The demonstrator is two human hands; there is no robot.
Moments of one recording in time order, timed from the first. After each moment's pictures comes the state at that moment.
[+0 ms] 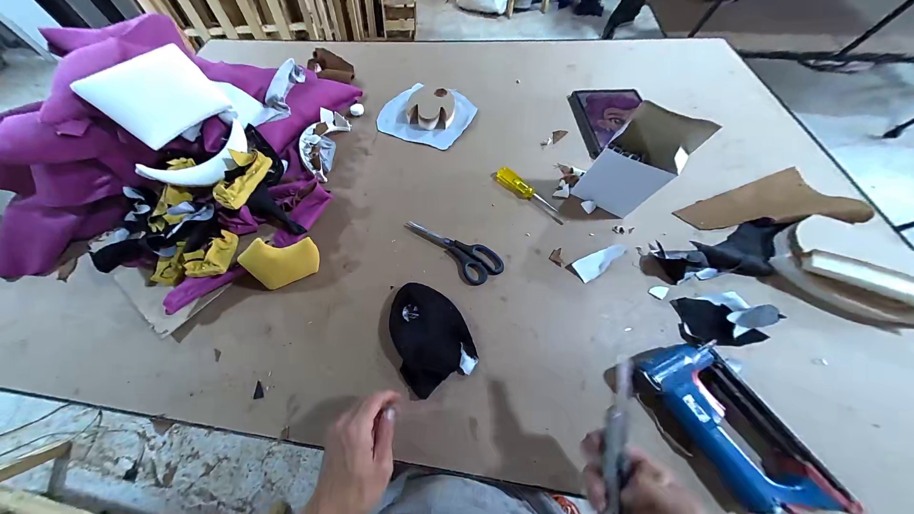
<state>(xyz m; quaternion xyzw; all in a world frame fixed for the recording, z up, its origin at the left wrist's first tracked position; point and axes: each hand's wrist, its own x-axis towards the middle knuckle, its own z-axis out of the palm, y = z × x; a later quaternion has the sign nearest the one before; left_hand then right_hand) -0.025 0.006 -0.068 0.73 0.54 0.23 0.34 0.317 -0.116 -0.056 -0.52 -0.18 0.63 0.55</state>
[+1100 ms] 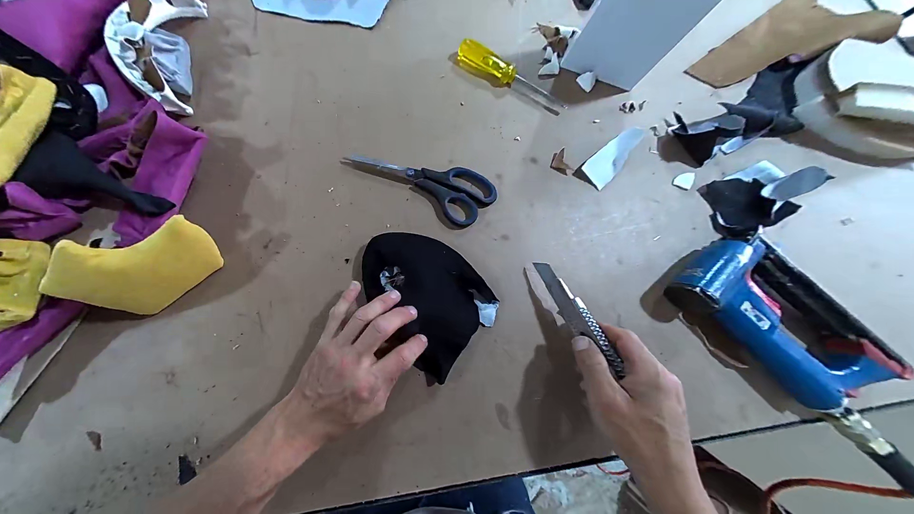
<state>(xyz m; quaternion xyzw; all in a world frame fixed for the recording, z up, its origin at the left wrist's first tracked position) -0.023 0.143 -0.129 0.96 0.15 0.21 0.12 0.249 -0.049 -0.103 -0.88 -0.35 0.14 0.29</state>
